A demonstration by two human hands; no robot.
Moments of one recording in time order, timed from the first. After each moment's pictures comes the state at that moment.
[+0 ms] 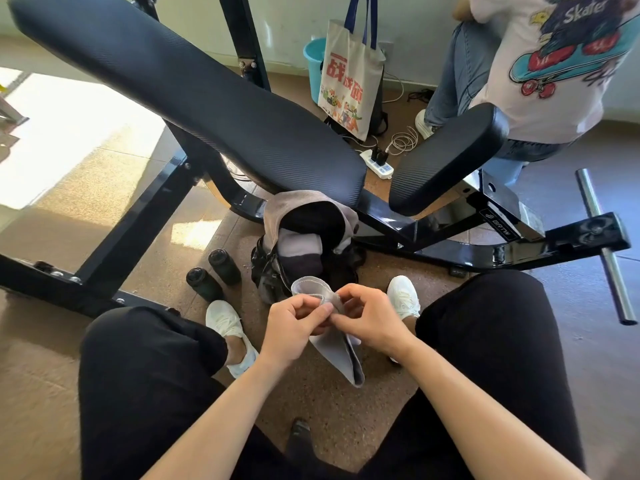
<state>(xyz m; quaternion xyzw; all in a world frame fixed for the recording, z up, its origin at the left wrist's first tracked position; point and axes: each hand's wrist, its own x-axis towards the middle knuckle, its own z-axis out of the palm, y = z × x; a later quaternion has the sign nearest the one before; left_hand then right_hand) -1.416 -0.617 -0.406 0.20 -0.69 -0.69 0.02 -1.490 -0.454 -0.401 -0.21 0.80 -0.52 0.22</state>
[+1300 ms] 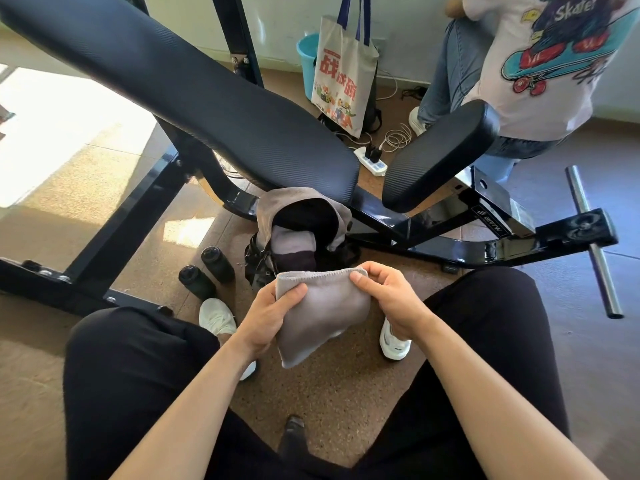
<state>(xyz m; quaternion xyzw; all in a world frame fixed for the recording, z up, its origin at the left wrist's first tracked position) -1.422 -0.647 -0.387 0.15 -0.64 -0.75 -0.05 -1.520 -0.429 -0.384 -0.09 0.66 -0.69 0.30</state>
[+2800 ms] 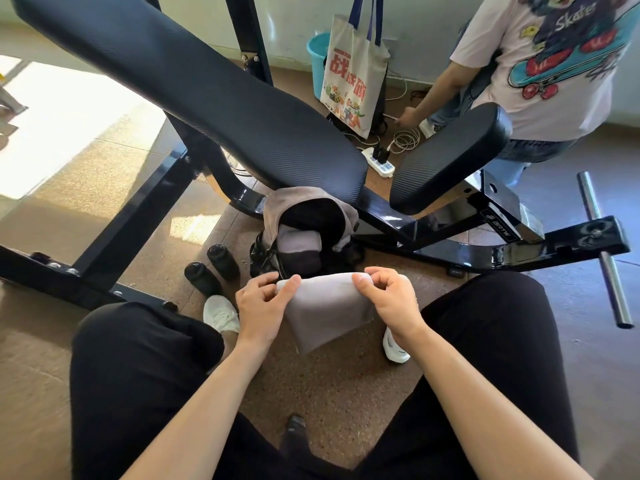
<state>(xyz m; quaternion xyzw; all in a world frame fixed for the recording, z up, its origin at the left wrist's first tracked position) -1.423 -0.652 -0.404 0.32 -0.75 -0.57 0.11 -1.509 -0.444 -0.394 0.01 0.80 -0.57 0.17</state>
